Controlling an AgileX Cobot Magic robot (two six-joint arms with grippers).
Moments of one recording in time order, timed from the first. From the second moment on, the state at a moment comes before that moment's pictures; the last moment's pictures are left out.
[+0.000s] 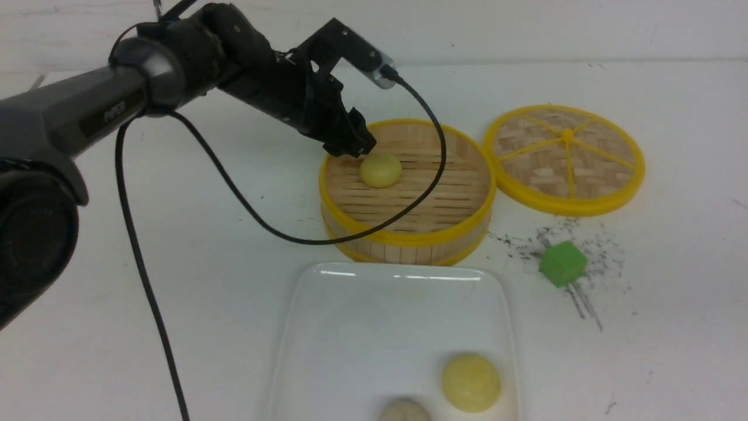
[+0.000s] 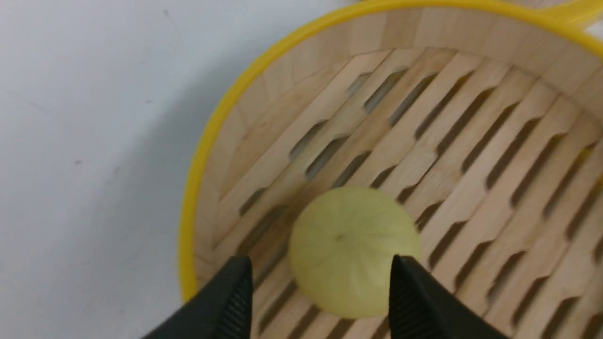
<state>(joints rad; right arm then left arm) 0.56 0.64 -1.13 -0.02 1.26 -0.17 -0.30 2.15 -1.83 -0.57 0.69 1.02</state>
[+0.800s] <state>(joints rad) 0.56 0.63 -1.13 -0.02 1.26 -0.17 -0.38 2.25 -1.83 -0.58 0.56 1.08</state>
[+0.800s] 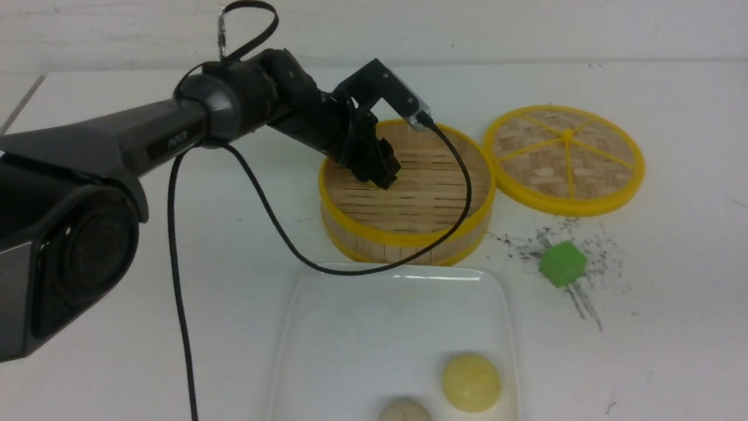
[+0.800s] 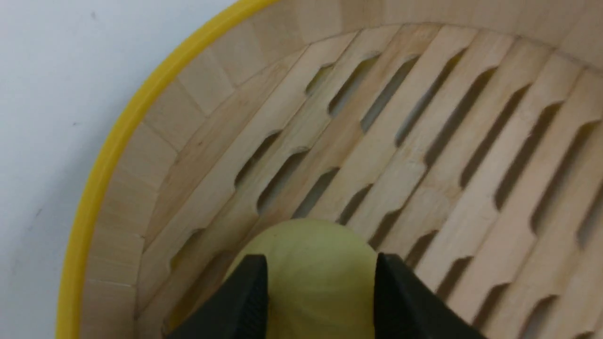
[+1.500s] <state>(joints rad) 0.56 0.63 -1.13 -0.02 1.26 -0.18 -0.36 1.97 -1.83 -0.47 0.63 0.82</state>
